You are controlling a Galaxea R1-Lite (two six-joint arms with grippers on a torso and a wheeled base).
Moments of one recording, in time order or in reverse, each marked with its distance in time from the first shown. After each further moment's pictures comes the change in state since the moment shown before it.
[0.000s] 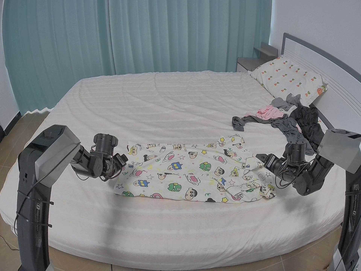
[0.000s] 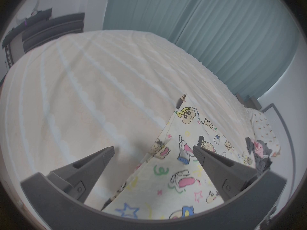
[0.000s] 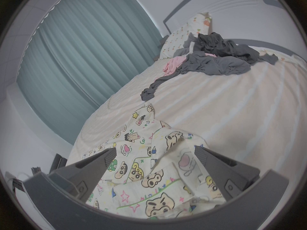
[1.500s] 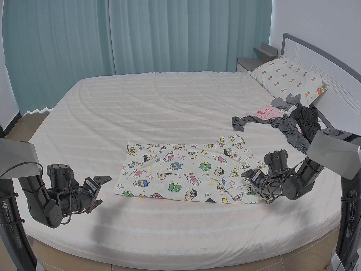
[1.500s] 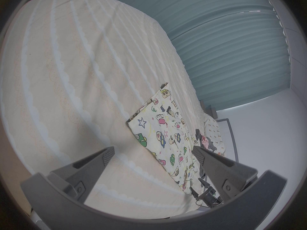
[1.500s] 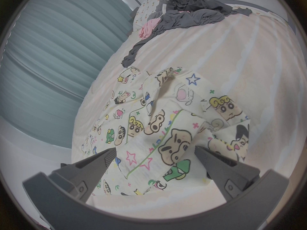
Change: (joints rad) left arm 0.108 -0.326 0.997 -0.876 -0.412 -0.227; right arm 0.166 -0.008 -0.046 0.354 -0.081 0.280
